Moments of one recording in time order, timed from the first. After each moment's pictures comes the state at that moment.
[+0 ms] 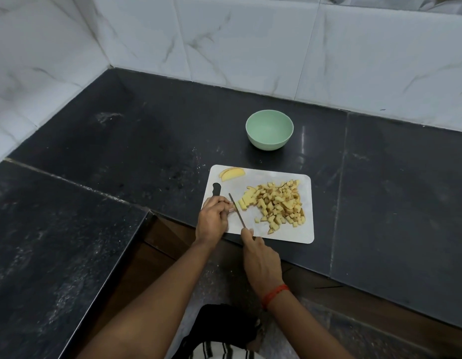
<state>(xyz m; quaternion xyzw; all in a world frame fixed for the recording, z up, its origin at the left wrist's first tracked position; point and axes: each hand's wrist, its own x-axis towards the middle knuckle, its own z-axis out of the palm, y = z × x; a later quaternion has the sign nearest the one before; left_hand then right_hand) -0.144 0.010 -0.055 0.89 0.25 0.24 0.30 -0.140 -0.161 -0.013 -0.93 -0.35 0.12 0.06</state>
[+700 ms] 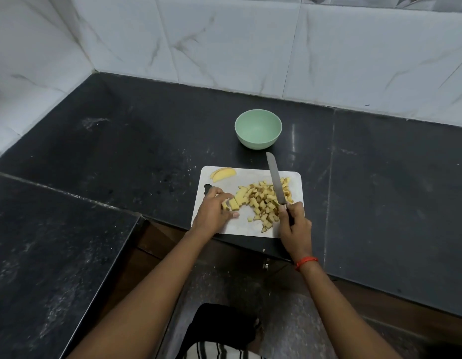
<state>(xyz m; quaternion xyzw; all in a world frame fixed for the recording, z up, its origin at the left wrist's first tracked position) -0.119 0.019 -0.029 0.90 0.23 0.04 0.38 -0.048 -0.209 -0.026 -0.83 -0.20 -0.01 0.53</state>
